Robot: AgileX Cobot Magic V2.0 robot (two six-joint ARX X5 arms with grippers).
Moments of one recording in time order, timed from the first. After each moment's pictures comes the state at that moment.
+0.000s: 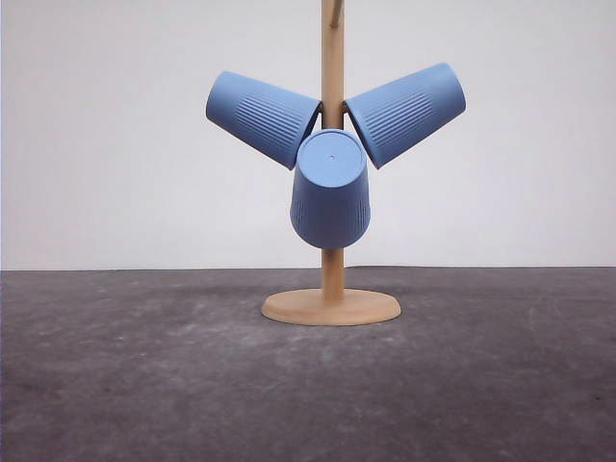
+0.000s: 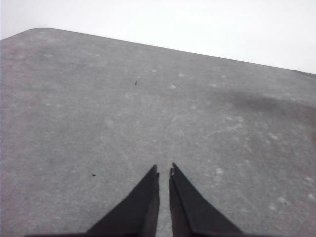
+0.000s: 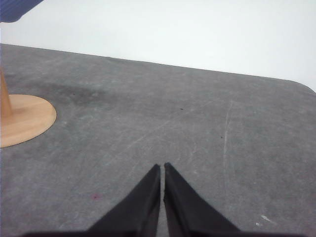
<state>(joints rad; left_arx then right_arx) 0.03 0.01 0.03 -0.18 -0.02 -0.15 0.01 0.01 0.02 -0.11 -0.08 -0.05</state>
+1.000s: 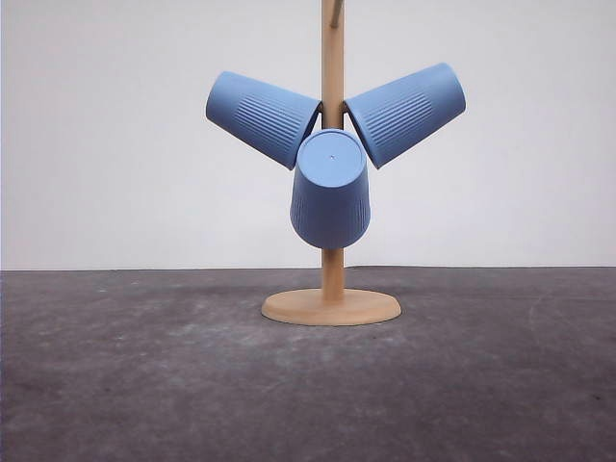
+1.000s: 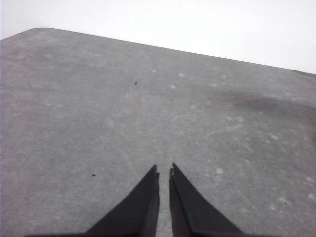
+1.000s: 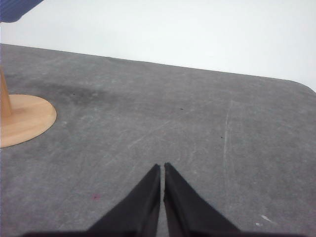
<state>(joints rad) 0.03 0.01 0.03 -0.18 -0.02 -0.15 0.01 0.01 0.02 -0.11 -0.08 -0.05</state>
